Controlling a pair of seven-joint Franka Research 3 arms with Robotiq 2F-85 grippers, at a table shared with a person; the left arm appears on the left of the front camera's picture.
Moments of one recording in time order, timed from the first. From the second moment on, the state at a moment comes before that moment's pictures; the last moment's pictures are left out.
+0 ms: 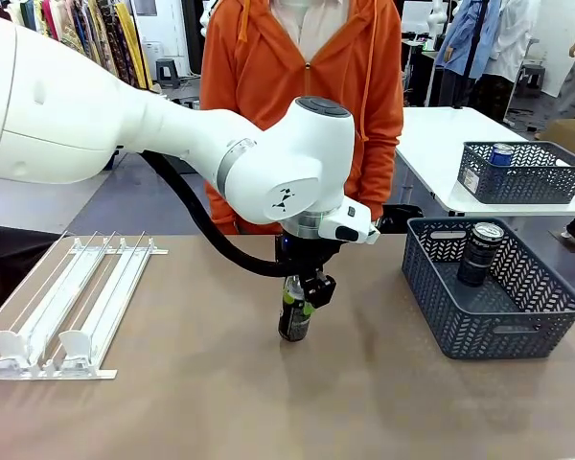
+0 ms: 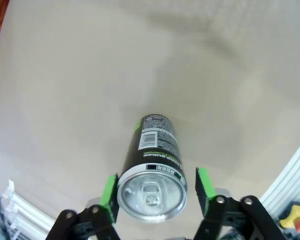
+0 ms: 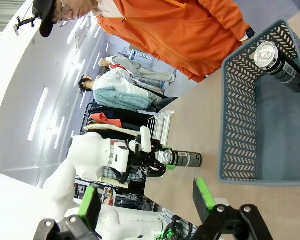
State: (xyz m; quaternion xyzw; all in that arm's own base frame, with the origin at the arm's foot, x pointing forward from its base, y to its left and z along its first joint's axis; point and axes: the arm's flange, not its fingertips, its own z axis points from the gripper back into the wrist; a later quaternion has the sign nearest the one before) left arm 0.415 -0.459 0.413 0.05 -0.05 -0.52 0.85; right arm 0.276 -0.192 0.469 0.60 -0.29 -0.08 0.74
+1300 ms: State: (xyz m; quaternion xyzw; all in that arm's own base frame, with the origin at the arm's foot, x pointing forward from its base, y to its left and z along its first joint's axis) left arm 0.365 -0.022 0.527 -0.37 -0.16 -0.19 0.89; right arm 0.276 -0.193 0.469 0.60 -0.29 -0.08 0.74
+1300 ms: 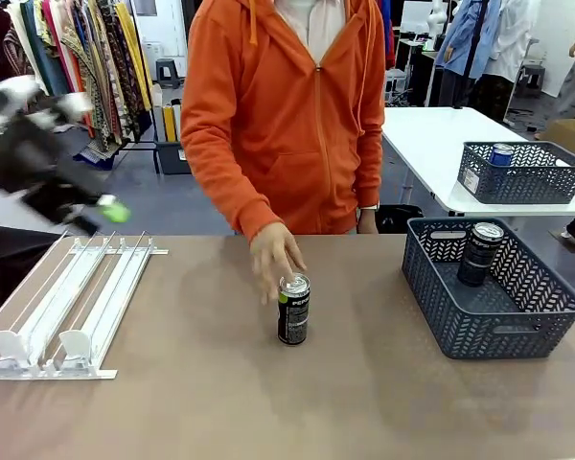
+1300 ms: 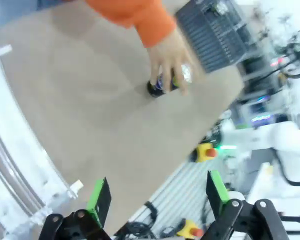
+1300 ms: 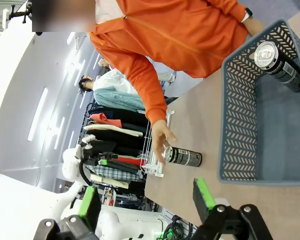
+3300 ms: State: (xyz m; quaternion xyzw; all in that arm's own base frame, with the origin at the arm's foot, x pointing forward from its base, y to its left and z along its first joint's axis) left arm 0.305 0.111 0.442 -0.57 -0.20 -0.08 0.79; right arm 0.276 -0.192 0.469 0.60 -0.29 -0.08 0.74
